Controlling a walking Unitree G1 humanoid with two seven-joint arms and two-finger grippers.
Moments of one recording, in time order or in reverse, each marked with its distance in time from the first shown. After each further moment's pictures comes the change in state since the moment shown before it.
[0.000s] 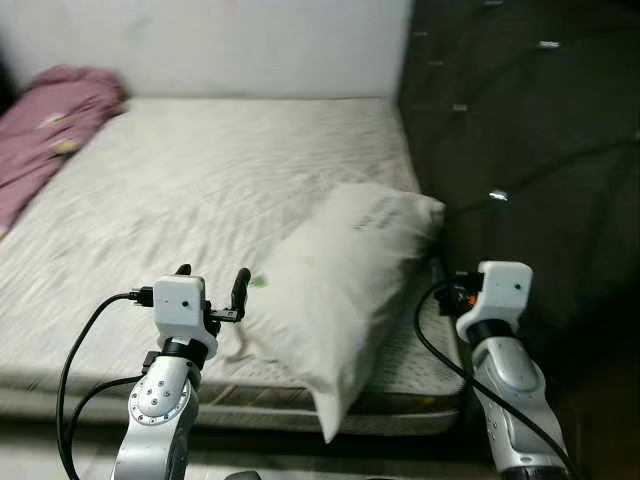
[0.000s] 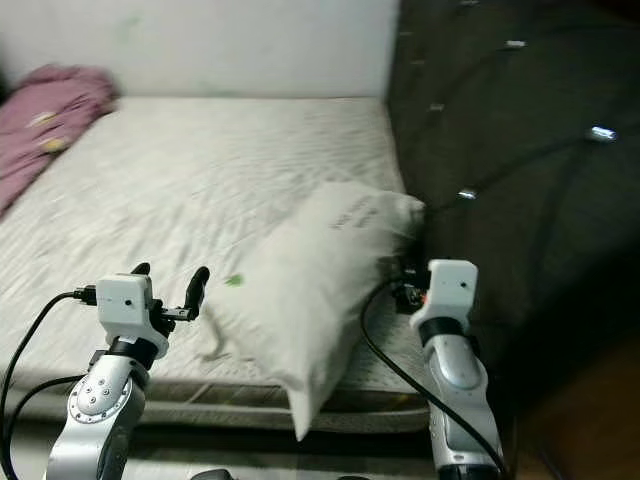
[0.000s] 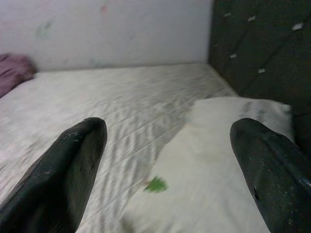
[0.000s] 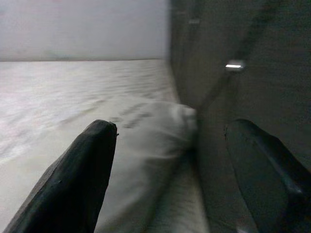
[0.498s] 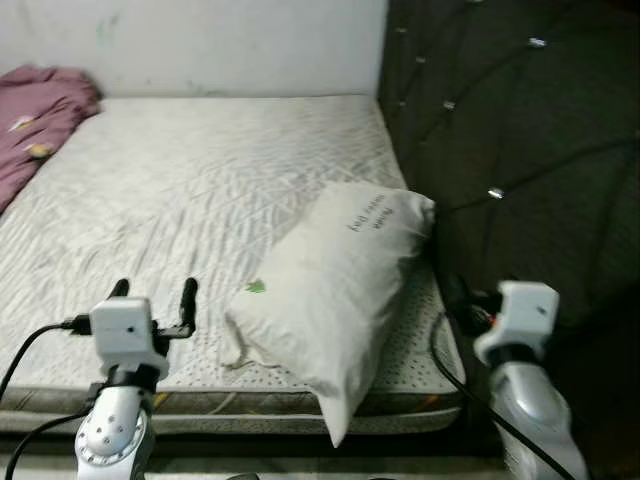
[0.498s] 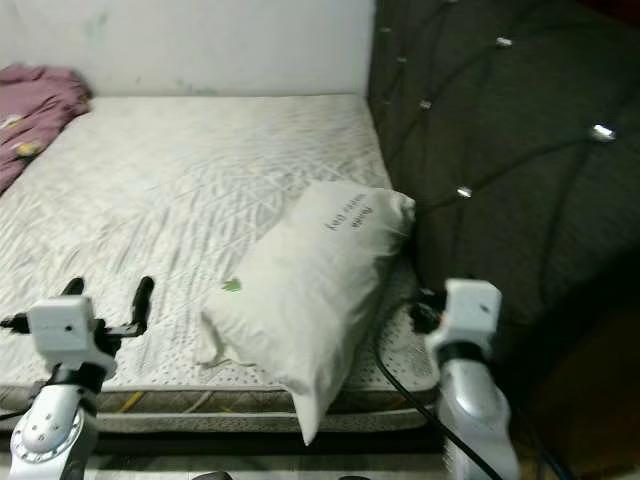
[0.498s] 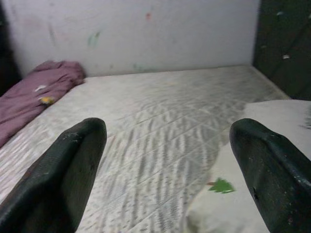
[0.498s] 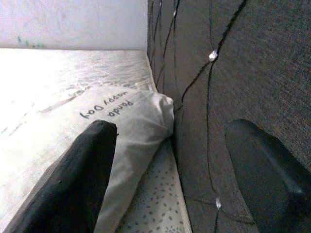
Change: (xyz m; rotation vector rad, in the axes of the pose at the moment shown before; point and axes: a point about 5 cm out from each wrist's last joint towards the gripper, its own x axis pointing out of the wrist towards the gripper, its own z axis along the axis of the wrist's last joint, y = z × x) left arm -0.036 0.040 0.003 0.076 -0.029 0.189; right arm -0.031 -0.019 -0.002 -0.029 0.023 -0.064
